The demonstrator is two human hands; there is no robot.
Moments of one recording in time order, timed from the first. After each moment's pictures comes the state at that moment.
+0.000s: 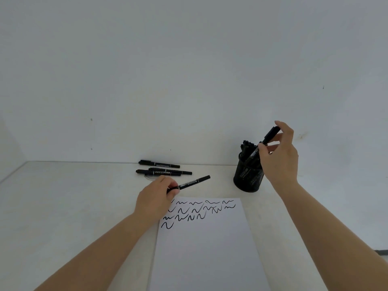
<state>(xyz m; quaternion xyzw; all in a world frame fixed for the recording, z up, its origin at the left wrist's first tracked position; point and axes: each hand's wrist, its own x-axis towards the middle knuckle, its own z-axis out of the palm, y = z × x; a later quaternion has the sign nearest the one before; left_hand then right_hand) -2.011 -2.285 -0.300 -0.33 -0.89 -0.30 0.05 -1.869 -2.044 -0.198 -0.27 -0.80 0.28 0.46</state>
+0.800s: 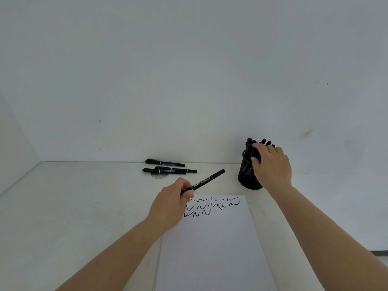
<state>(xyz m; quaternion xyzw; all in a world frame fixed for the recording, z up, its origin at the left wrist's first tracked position) -1.964 -2.288 -0.275 -0.35 -0.84 -0.40 -0.05 -1.876 -2.041 -0.229 -0.29 -0.91 0.00 0.29</state>
